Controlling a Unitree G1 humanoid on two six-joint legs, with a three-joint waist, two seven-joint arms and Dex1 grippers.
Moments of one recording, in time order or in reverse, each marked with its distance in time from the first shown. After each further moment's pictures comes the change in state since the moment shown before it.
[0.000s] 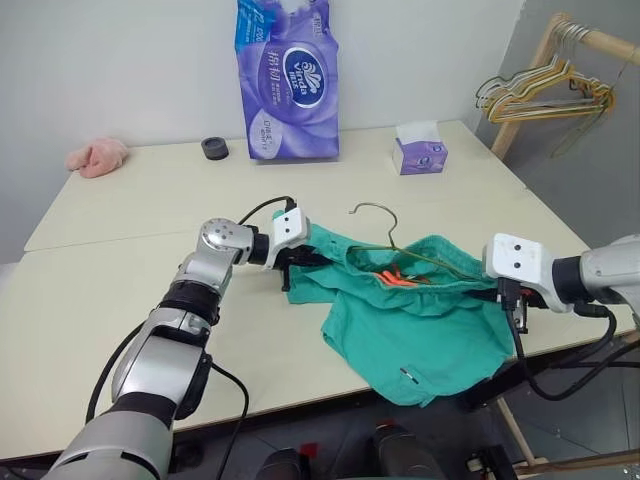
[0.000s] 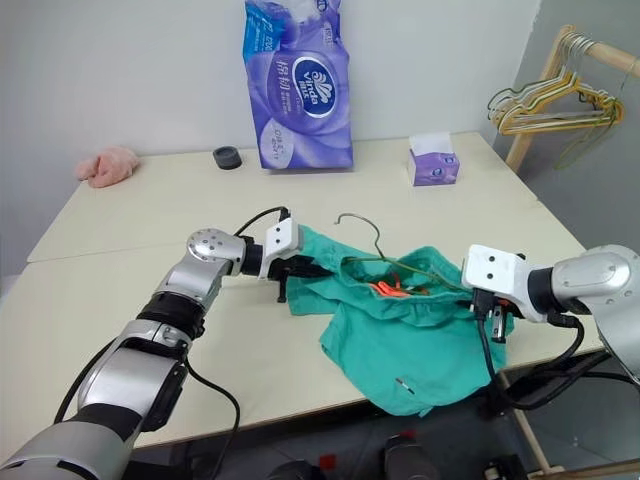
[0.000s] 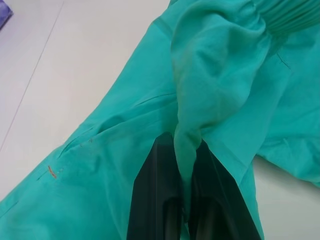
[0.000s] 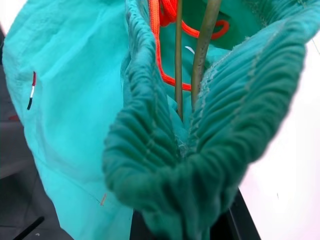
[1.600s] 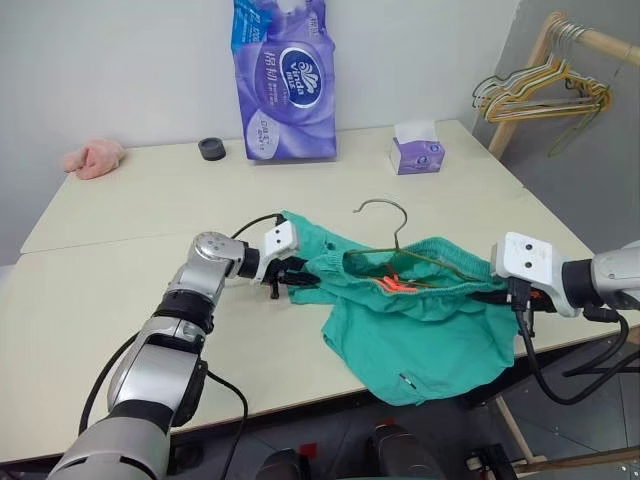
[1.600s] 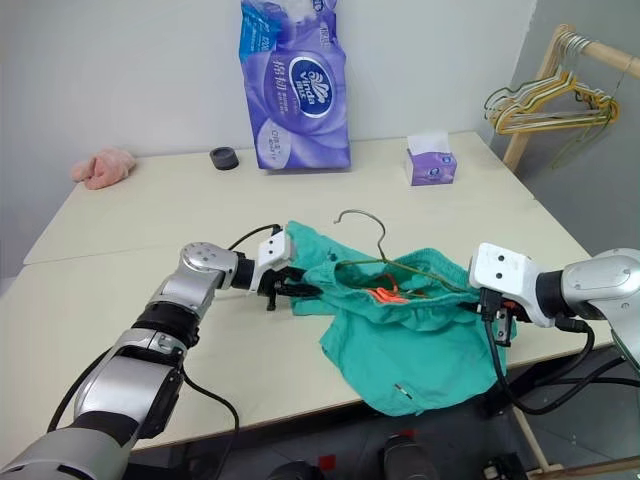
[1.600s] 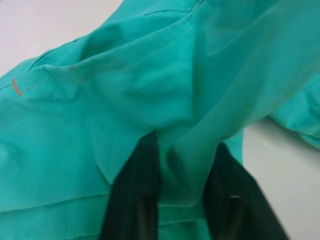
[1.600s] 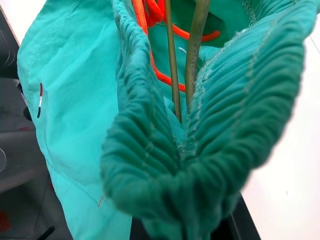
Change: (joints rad) left arm 0.039 0.012 0.038 0.064 0.052 0.068 -0.017; right arm 0.024 -0.011 -0.033 -0.001 0.083 0.011 -0.044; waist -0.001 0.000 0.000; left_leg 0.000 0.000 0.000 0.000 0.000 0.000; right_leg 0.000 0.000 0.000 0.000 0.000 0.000
